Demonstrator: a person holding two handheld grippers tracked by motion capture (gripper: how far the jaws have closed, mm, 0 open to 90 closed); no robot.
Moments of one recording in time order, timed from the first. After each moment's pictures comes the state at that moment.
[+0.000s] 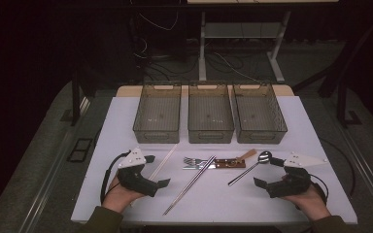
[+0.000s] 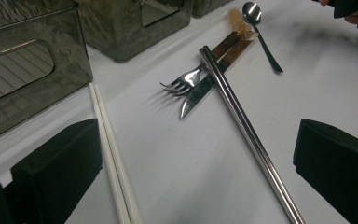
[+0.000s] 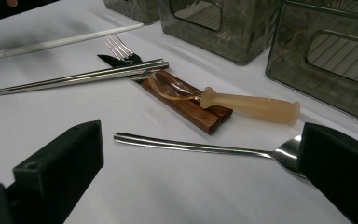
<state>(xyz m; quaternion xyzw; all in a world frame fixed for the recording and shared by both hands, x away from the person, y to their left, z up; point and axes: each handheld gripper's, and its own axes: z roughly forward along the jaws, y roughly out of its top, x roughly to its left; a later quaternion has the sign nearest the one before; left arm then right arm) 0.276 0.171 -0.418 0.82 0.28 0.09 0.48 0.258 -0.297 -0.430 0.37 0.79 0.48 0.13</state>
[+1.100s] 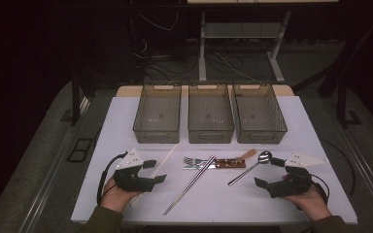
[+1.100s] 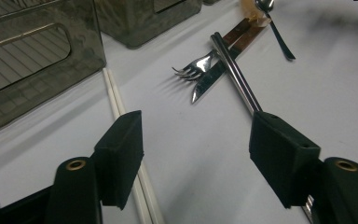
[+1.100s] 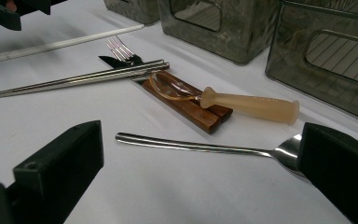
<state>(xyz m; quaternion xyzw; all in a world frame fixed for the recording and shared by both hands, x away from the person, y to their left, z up) 0.272 0.180 -0.419 0.83 0.29 0.10 0.46 0.257 -0.298 -0.429 0.37 0.79 0.48 0.12</state>
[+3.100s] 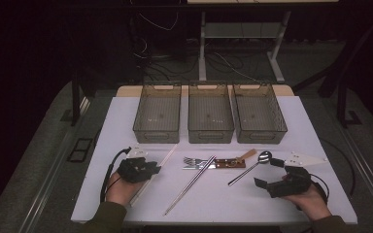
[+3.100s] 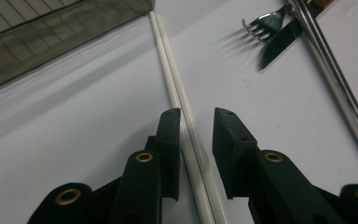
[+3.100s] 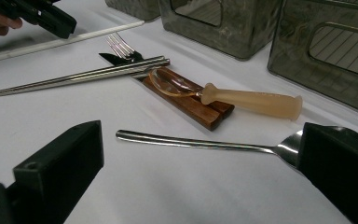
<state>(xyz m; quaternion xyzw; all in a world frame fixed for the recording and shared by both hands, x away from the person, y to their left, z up) 0.304 0.177 -0.442 0.85 0.36 0.10 0.37 0.259 -0.298 -0.430 0.37 0.79 0.47 0.11</state>
